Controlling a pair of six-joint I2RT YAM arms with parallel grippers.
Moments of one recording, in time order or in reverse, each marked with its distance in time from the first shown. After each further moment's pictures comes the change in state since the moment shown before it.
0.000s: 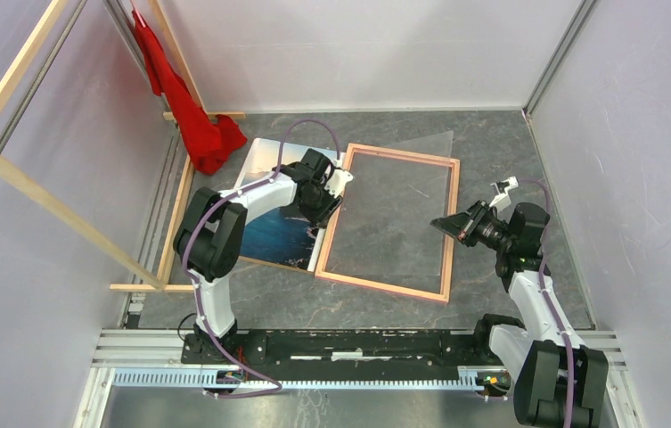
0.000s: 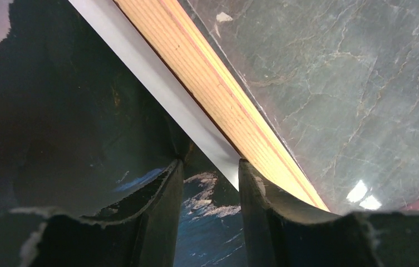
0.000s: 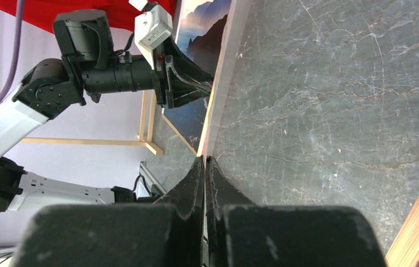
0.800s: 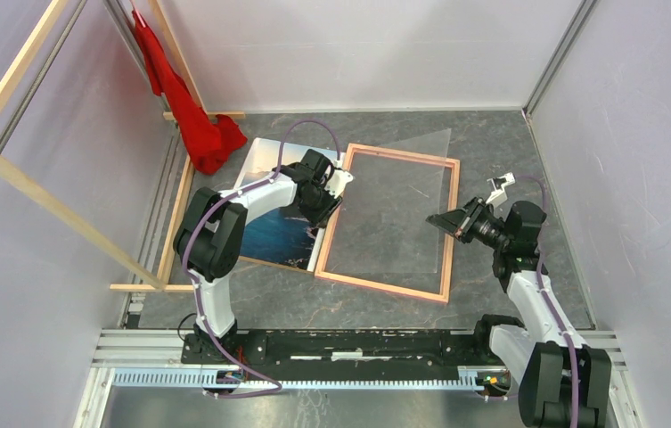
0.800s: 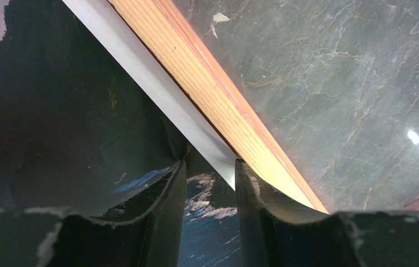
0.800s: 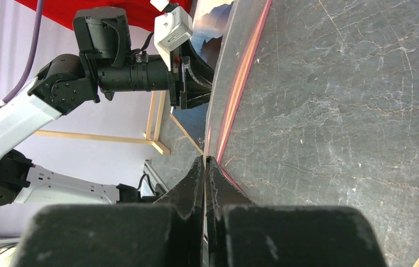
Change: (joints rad) left arm -0.003 0.000 -0.009 0.011 0.007 0.000; right arm 0.044 0.000 -0.002 0.085 0.007 0.061
